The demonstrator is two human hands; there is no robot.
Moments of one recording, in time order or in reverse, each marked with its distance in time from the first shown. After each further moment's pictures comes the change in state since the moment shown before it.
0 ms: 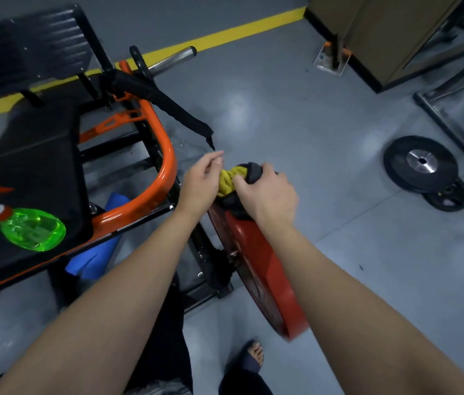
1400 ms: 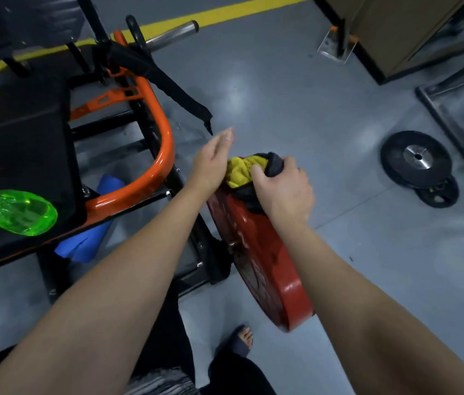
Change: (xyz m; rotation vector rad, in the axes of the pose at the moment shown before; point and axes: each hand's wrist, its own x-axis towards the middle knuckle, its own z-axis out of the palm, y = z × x) left_hand 0.024 -0.006 0.006 -0.072 -0.132 -0.021; right_hand -0.003 0.007 -0.008 0.088 0.075 0.129
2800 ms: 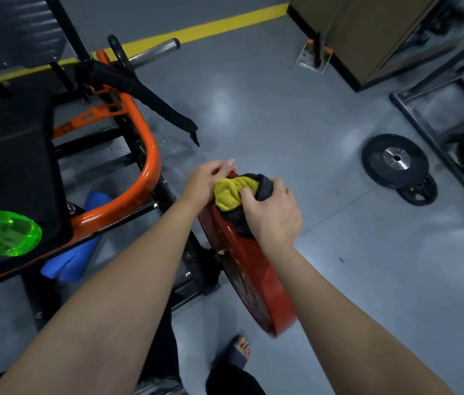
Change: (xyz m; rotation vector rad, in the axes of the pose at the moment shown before) left_hand 0.005 -0.011 0.019 0.164 -0.056 -0.035; right_hand -0.028 0.021 -0.011 0.073 0.042 0.031
